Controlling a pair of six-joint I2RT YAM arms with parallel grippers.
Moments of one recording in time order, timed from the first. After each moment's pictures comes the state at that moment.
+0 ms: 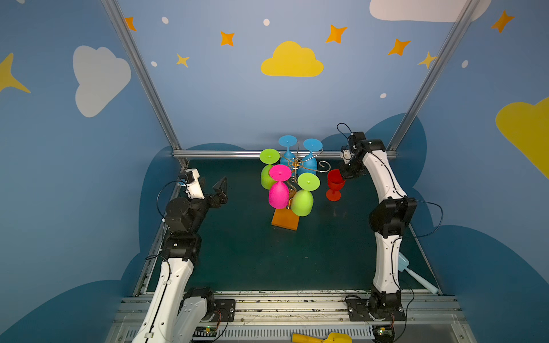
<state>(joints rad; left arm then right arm) 0.03 0.82 0.71 0.15 0.24 -0.30 0.15 2.27 2.42 -1.40 -0.05 -0.02</state>
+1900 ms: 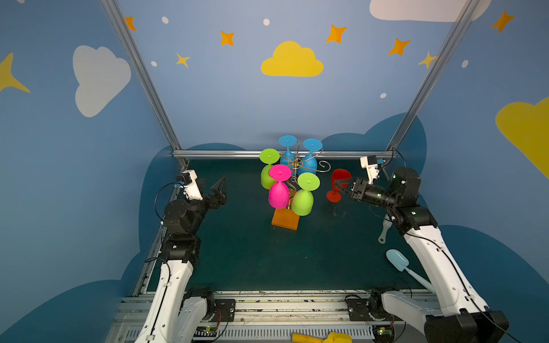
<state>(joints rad) 0.05 0.80 0.69 0.16 0.26 -0.34 0.21 1.12 1.11 -0.27 -0.87 0.68</state>
